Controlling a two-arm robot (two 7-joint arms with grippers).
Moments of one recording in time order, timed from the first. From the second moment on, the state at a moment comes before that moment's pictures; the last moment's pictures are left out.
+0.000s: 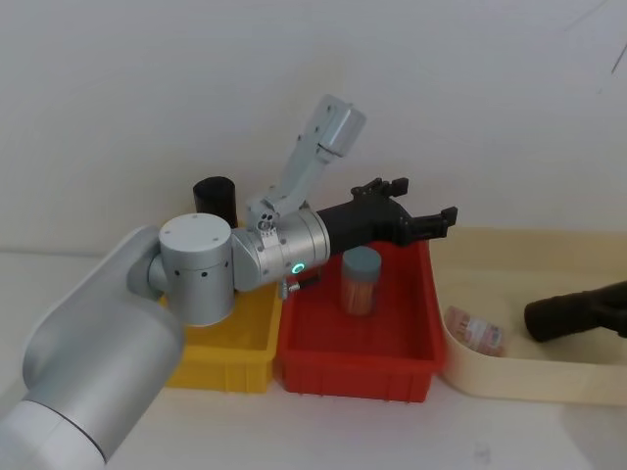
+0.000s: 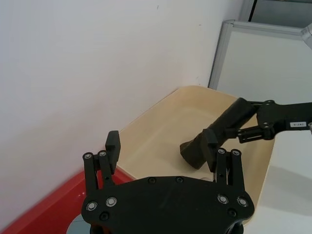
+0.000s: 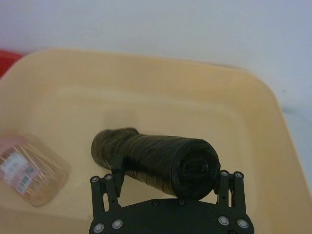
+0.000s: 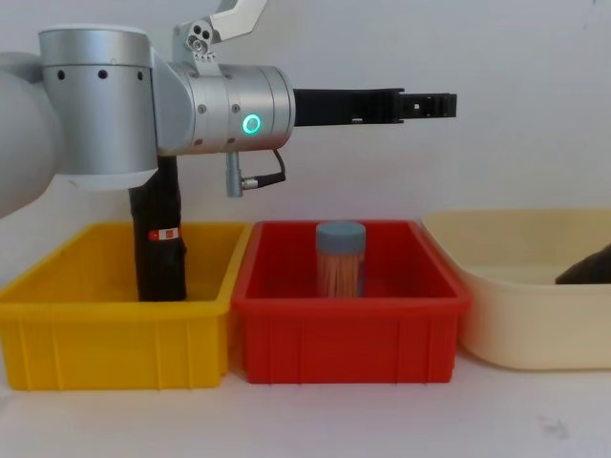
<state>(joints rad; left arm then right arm) -0.80 0.10 0.53 -1.09 -0.46 0.18 -0.57 0.41 0.42 -0.13 -1.54 0.27 0.76 0.13</state>
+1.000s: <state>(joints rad) -0.80 0.10 0.53 -1.09 -0.46 0.18 -0.57 0.40 0.47 -0.12 -1.64 0.19 0.69 0.10</state>
